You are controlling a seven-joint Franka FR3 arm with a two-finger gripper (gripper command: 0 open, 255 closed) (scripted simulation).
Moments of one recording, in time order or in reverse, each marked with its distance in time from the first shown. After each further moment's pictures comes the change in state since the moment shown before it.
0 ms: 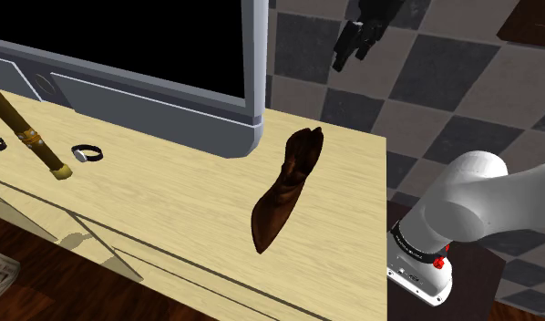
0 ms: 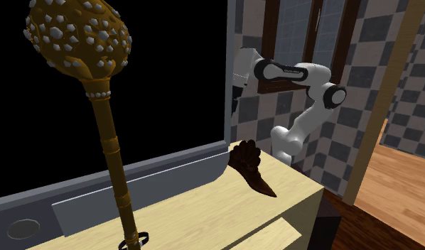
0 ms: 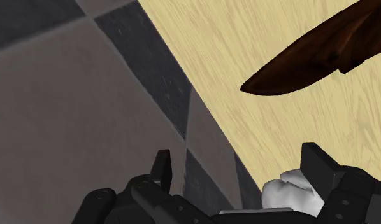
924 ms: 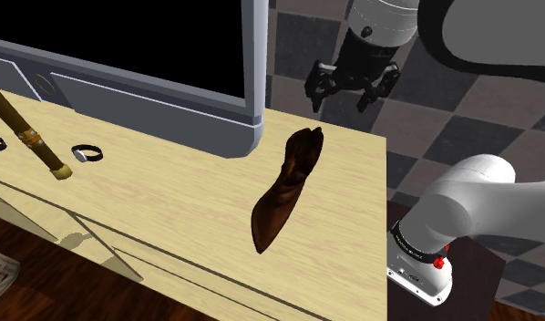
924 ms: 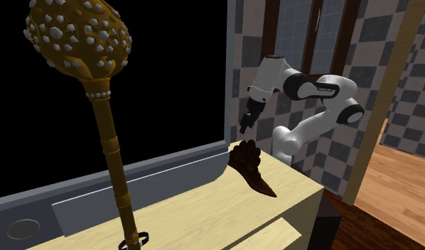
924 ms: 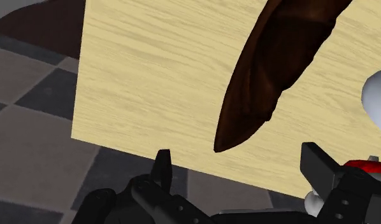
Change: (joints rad) arm -0.164 -0.204 0.437 -0.075 0.213 -0.100 0.805
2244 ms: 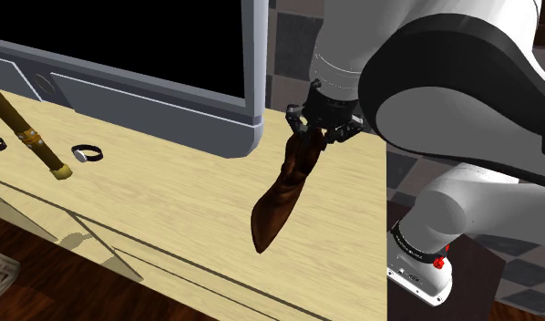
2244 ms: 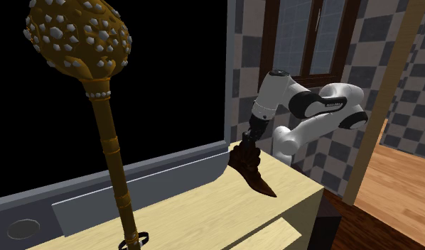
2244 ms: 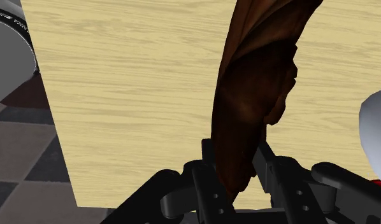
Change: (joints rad) arm -0.074 -0.011 0.215 -0.025 0.127 0.038 0.311
